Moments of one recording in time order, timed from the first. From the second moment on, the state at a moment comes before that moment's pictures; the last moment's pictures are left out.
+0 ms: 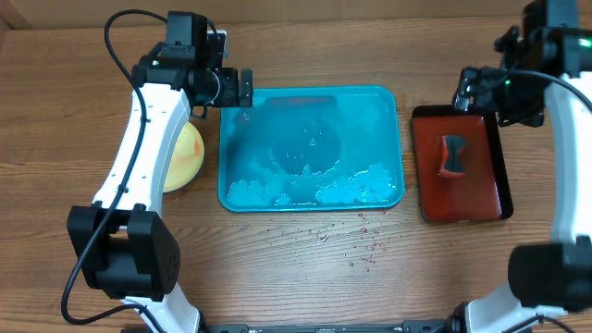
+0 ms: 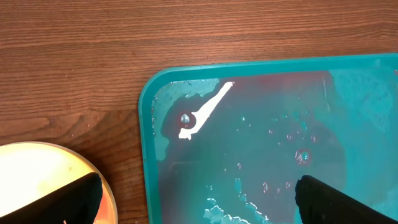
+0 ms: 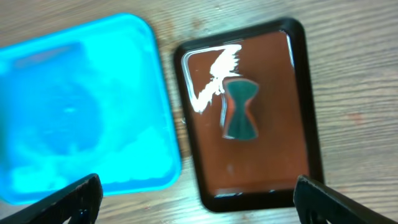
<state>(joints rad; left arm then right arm) -0.10 1.87 1.70 -0.89 0.13 -0.09 -0.10 1.75 1.97 -1.48 -0.14 0.12</state>
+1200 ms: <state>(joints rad) -0.10 1.87 1.70 -0.89 0.13 -0.09 -0.10 1.00 1.61 -0.95 -0.24 0.15</state>
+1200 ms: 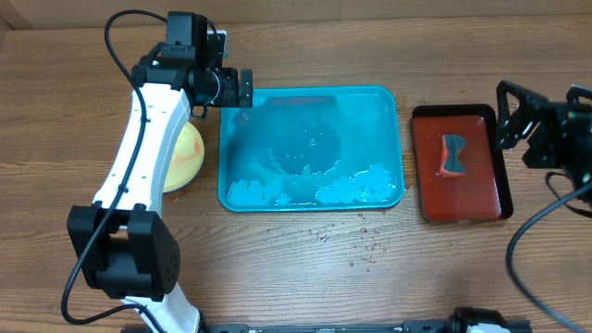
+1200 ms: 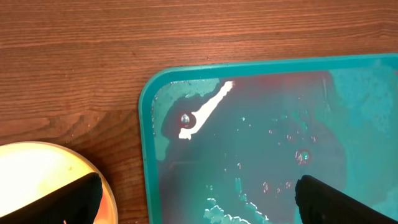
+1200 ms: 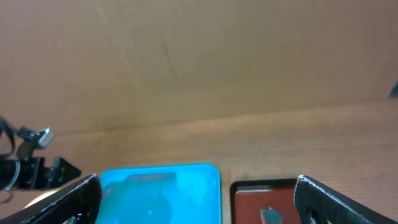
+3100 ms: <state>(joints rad) -0.10 1.87 1.70 -0.89 0.12 -0.09 0.02 0.01 0.02 -0.02 -0.17 0.15</state>
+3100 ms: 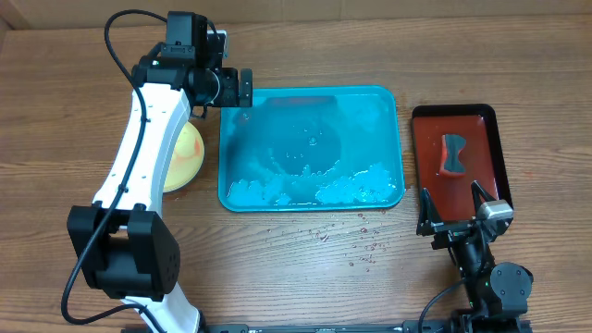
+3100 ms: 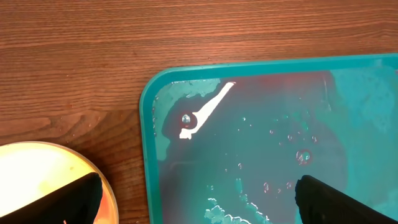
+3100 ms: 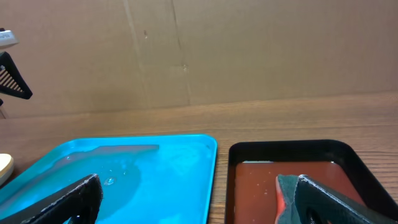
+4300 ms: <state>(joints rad) -0.05 1.15 1.22 -0.45 0.02 0.03 0.01 0.01 0.02 -0.02 -0.17 0.15</state>
